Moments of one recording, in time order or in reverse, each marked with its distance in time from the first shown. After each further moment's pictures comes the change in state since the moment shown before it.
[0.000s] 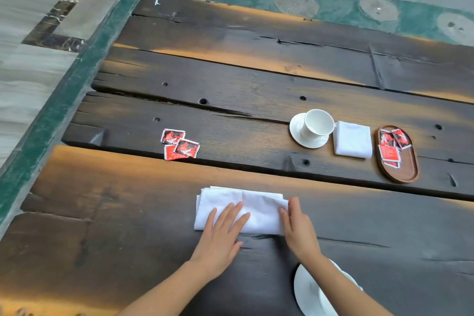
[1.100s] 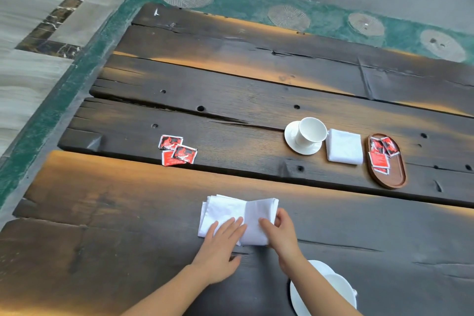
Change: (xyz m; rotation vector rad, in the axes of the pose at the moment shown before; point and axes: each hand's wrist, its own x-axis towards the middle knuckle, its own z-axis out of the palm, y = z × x) left_hand 0.006 -0.003 0.026 -0.385 -0.188 -0.007; right_hand -0.009 -0.054 0.012 0.694 0.011 0.452
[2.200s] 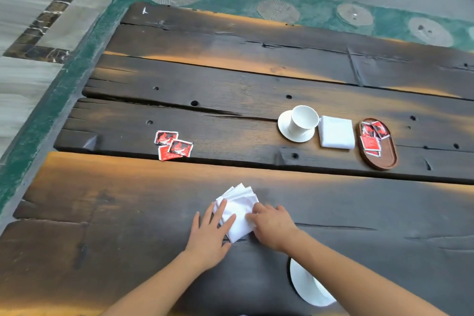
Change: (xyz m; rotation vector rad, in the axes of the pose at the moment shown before) left_hand -0.008 -0.010 -0.008 0.275 -0.063 -0.116; right_hand 0.005 0.000 -0.002 -1.639 -0.383 -0.539
